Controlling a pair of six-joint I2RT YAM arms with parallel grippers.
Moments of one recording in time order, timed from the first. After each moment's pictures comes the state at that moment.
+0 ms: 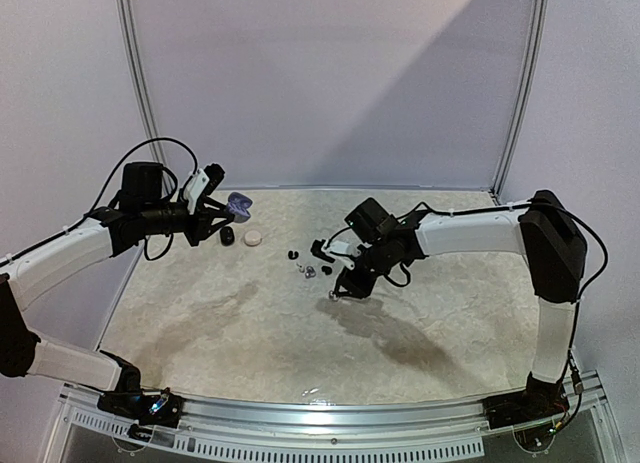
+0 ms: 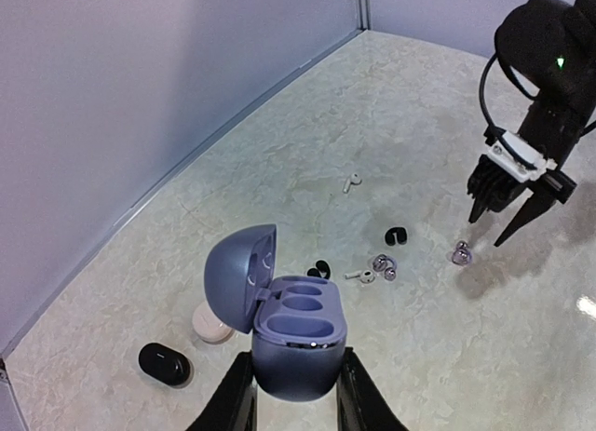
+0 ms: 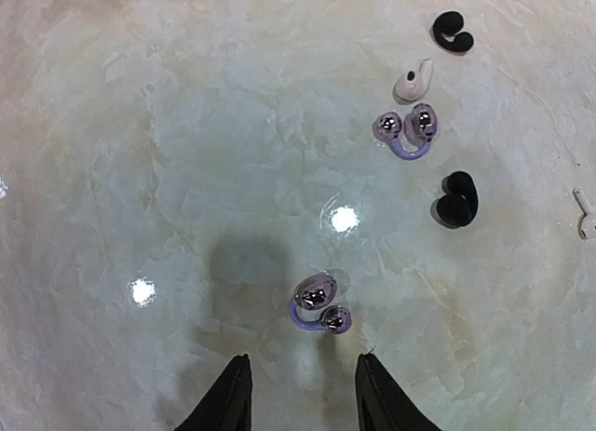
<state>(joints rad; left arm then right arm) -0.30 1.23 0.89 -0.16 0.46 0.42 0.85 1.99 1.39 -0.43 -0.19 -0.27</state>
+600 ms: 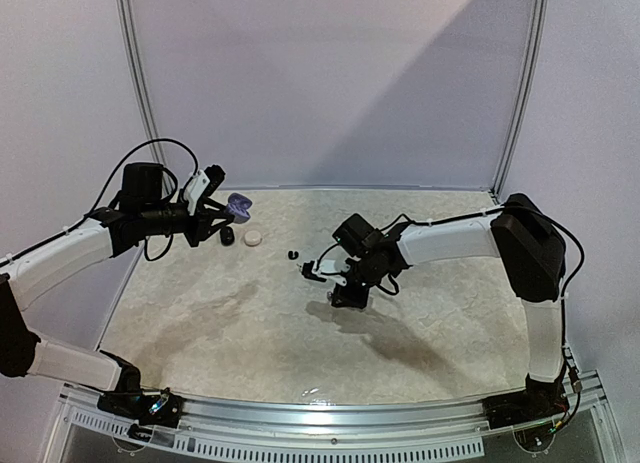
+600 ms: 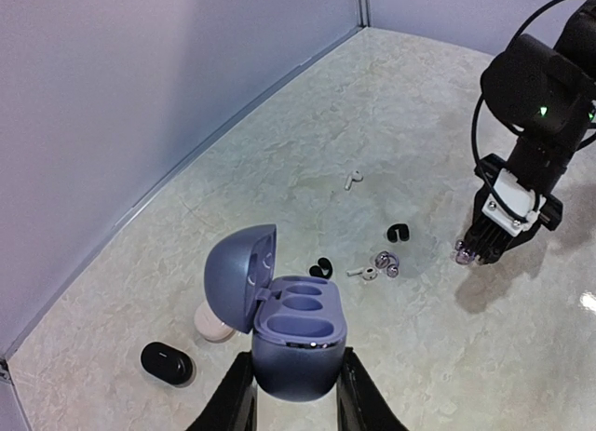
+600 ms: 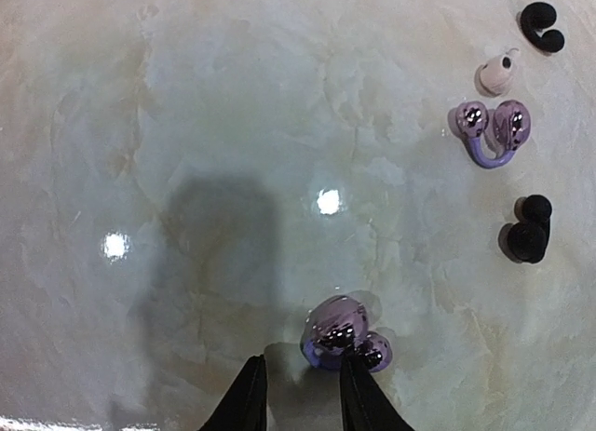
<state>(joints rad) -0.30 1.23 0.89 -0.16 0.46 0.44 0.87 2.10 1.43 -0.42 -0.16 -0.44</state>
